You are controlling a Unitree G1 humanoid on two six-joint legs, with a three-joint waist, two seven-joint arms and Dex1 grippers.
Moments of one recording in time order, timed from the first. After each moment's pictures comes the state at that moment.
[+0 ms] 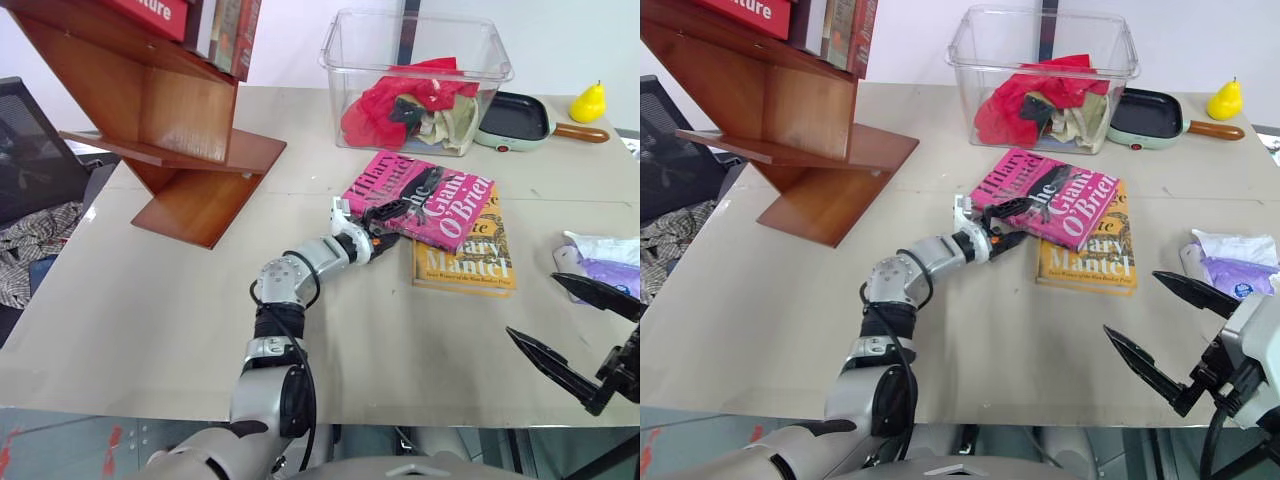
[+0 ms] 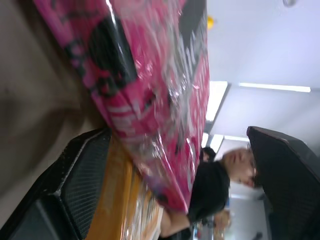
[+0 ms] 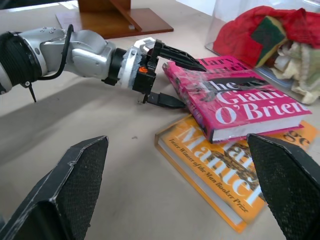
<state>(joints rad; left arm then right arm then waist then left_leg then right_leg) -0.71 -0.14 0.32 0.46 -1.33 0.88 0.19 0.92 -0.78 -0.83 -1.03 0.95 0.26 0.59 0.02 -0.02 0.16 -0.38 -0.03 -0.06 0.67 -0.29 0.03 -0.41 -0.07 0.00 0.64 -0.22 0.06</state>
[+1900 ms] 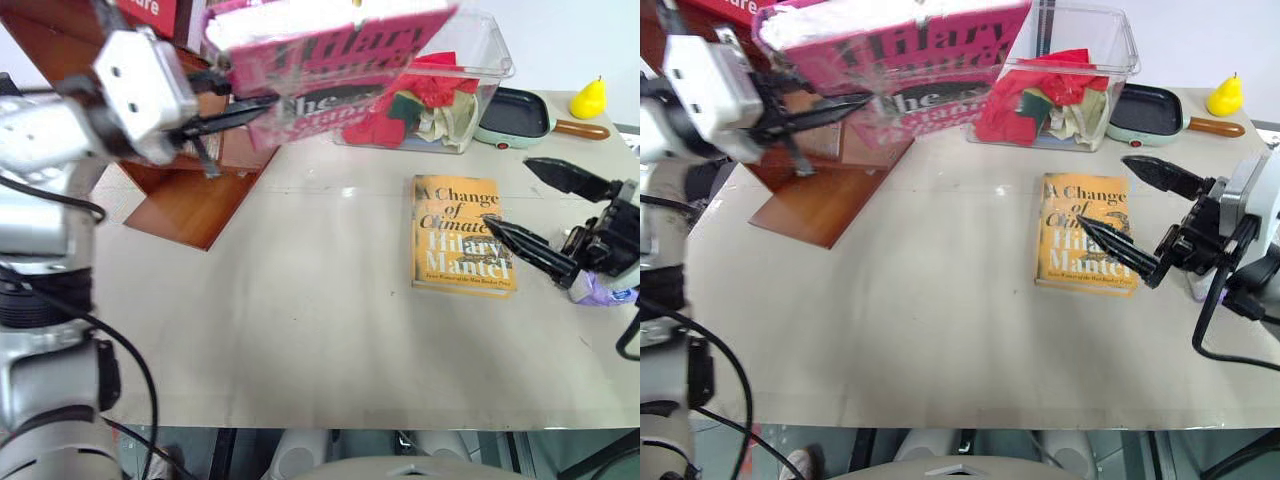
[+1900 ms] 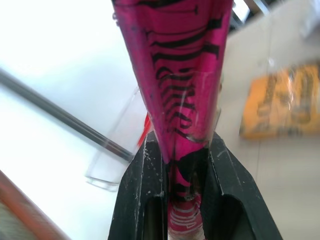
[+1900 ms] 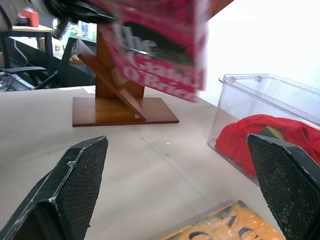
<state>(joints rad) -0.80 1.04 0.15 -0.04 -0.33 -0.07 -1.19 -0.06 -0.97 -0.39 -0.60 1.02 0.35 0.64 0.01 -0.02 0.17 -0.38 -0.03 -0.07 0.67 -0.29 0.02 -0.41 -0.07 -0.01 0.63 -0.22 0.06</state>
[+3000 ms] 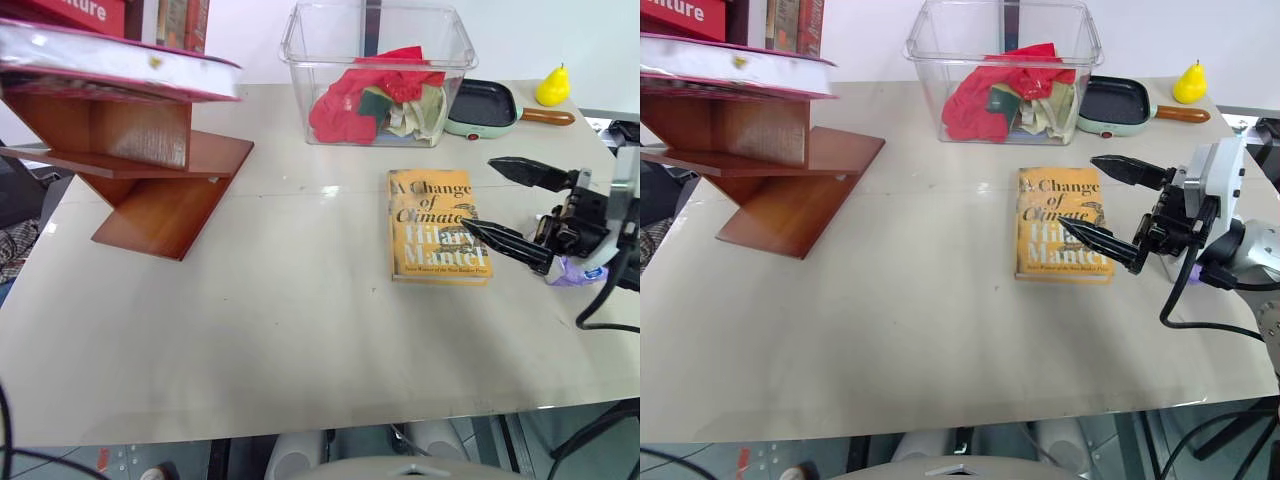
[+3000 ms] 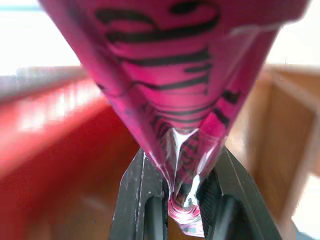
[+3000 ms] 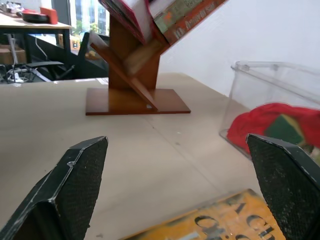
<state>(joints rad) -0.93 1.61 0.11 0.47 -0.08 -0.48 -1.36 -0.28 -0.84 -0.24 -0.45 0.88 0.43 0.84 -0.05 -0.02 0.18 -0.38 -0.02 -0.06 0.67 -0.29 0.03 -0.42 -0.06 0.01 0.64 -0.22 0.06</state>
